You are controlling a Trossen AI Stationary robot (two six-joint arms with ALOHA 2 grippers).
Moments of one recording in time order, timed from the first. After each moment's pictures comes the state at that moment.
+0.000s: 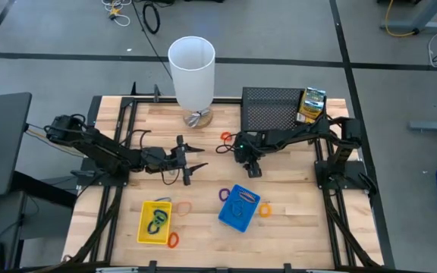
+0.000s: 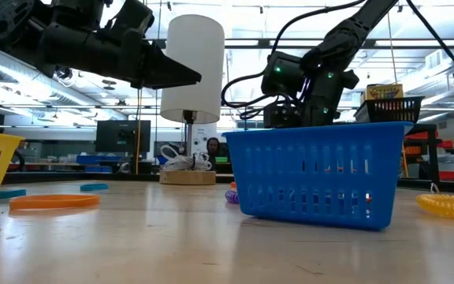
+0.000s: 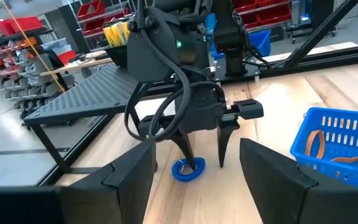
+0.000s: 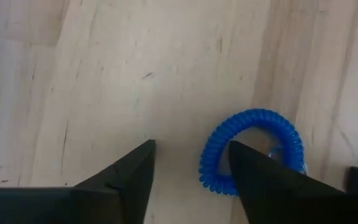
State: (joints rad) left arm -0.15 1.38 0.38 0.92 -0.42 0.23; right arm -0.19 1.80 0.98 -0.38 -0.08 -0.38
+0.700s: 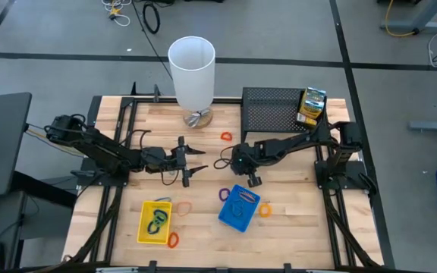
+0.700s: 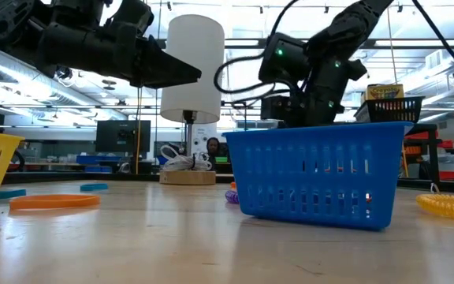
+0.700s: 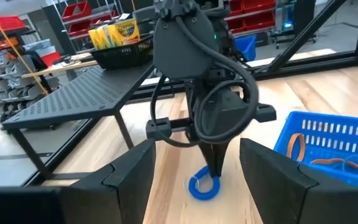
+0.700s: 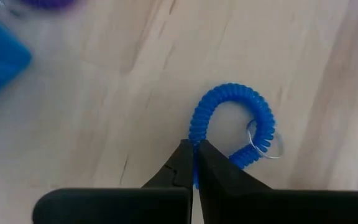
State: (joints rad) left arm -0.15 1.38 0.38 0.93 -0.36 0.22; right arm -0.04 1.81 1.00 -0.37 -0.02 -0.40
